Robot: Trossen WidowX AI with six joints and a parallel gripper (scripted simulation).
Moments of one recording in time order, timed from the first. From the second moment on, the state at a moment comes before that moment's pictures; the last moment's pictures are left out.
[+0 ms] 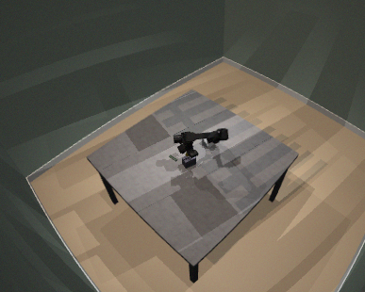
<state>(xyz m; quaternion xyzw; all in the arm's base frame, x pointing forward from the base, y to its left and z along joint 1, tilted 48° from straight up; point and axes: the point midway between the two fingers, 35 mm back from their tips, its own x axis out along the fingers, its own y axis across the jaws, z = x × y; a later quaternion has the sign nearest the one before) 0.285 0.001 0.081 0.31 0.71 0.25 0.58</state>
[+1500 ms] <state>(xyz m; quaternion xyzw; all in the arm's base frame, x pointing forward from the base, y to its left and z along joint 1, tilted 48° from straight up) 0.283 0.015 0.070 0.31 0.71 0.25 0.58</state>
